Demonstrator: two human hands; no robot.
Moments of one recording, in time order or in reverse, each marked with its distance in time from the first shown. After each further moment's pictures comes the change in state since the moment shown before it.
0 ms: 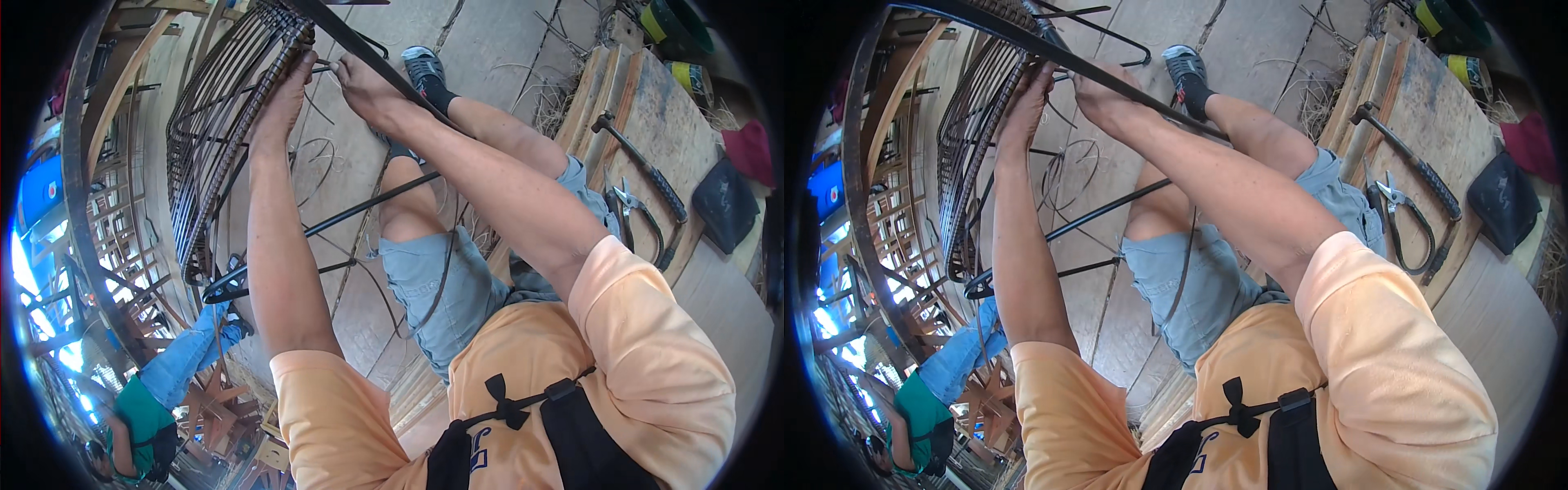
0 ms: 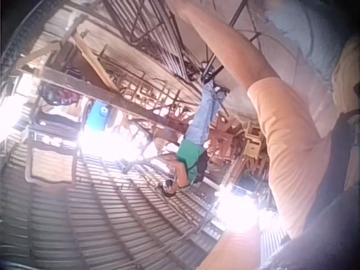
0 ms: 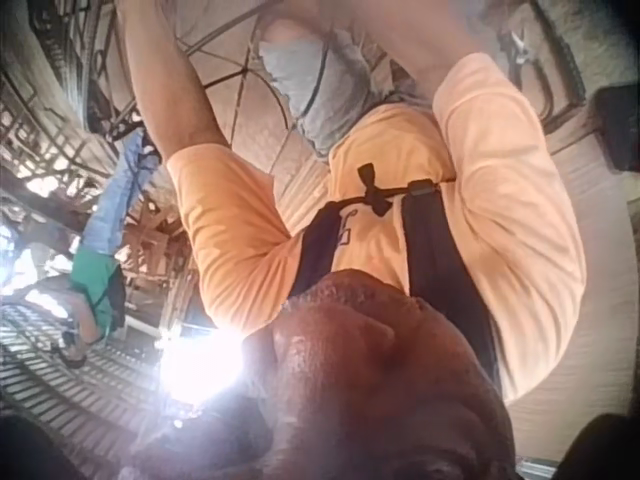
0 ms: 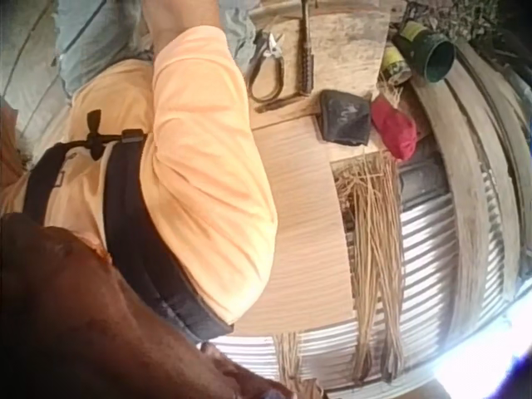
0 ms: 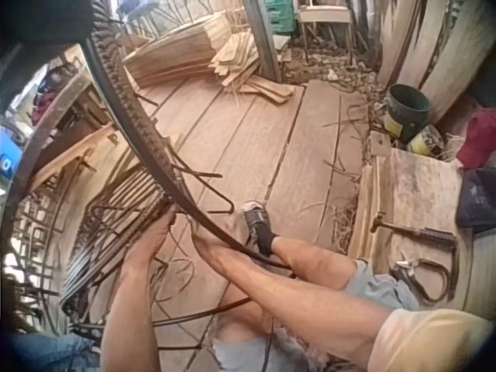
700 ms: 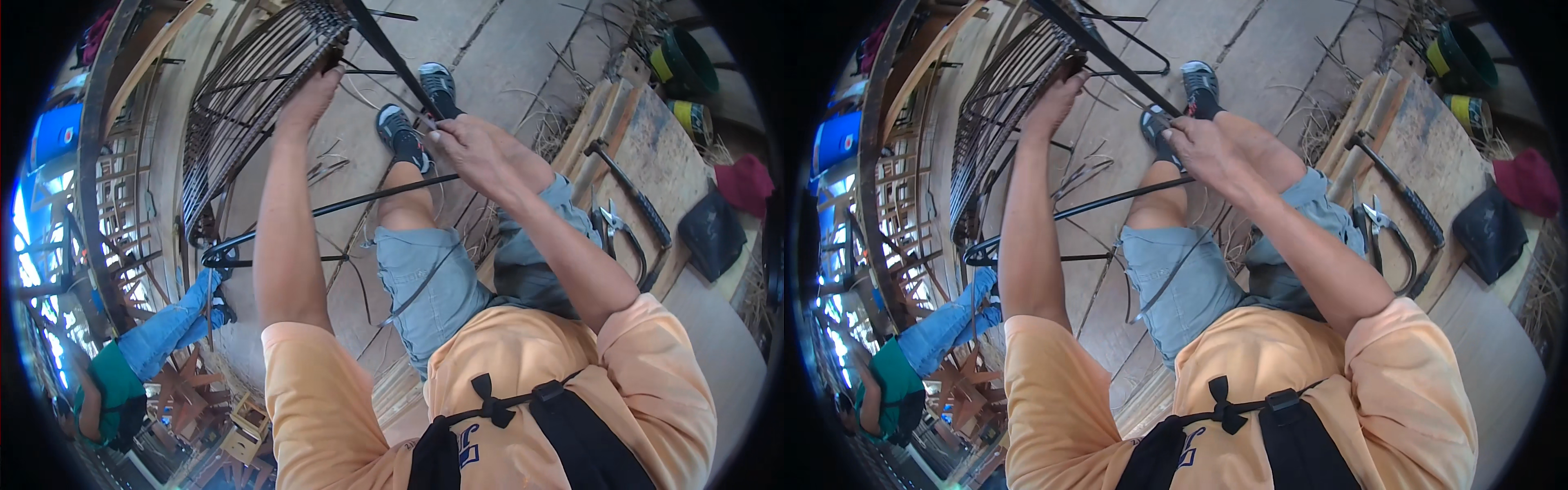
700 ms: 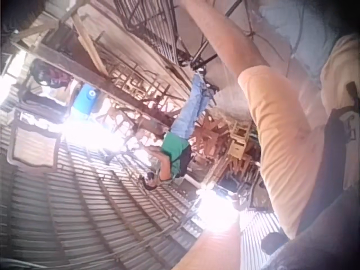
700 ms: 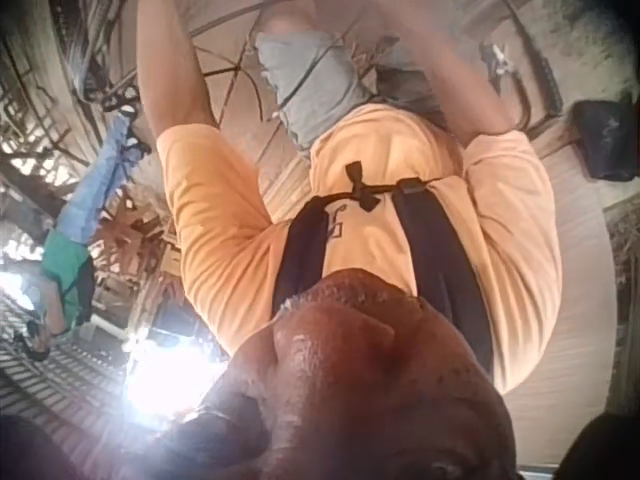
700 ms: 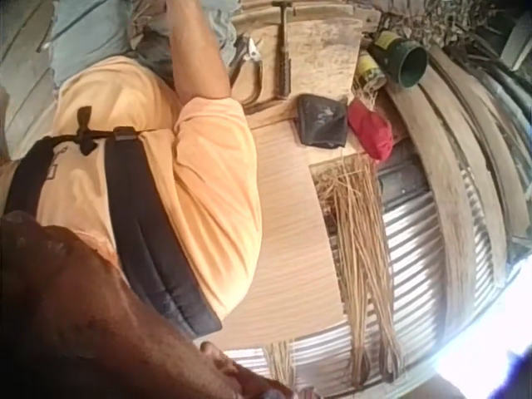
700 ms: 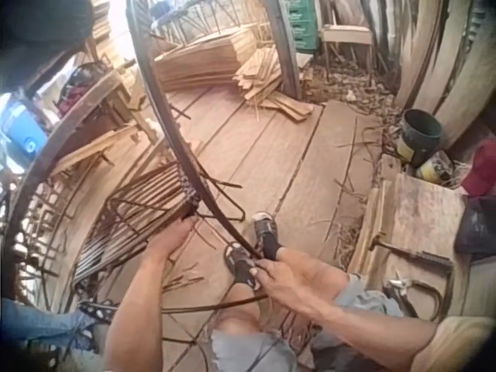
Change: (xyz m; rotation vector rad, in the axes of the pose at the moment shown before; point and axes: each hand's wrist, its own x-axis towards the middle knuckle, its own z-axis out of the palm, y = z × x) left_hand -0.006 -0.020 -0.006 0.439 0.040 0.184; right_hand -0.103 0.038 -0.076 0.384 -0.294 0.159
